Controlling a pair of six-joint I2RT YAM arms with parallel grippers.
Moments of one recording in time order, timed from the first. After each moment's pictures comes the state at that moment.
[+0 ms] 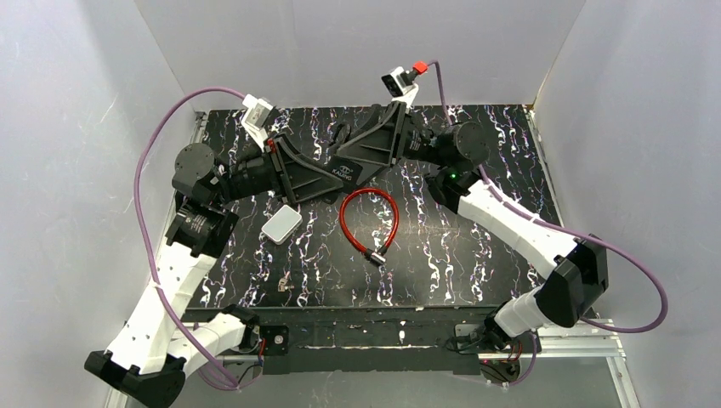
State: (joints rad) left arm -0.43 0.96 1.22 0.01 0.92 -0.92; right arm 0.74 1.46 1.33 0.83 -0.82 1.40
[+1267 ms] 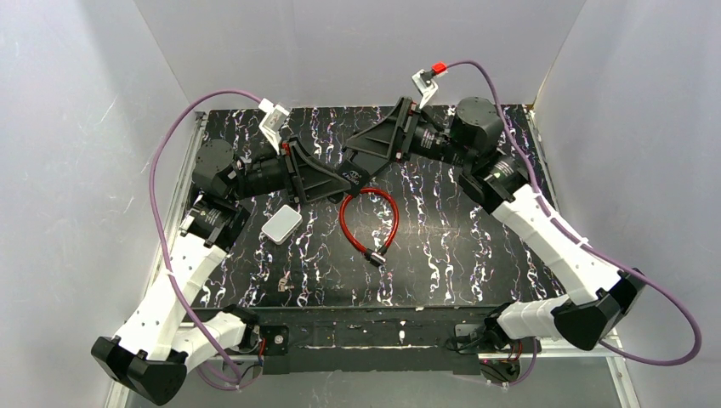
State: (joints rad) left arm -0.43 1.01 1.15 0.03 0.92 -0.81; right arm 0.69 1.29 1.47 -0.12 -0.55 0.95
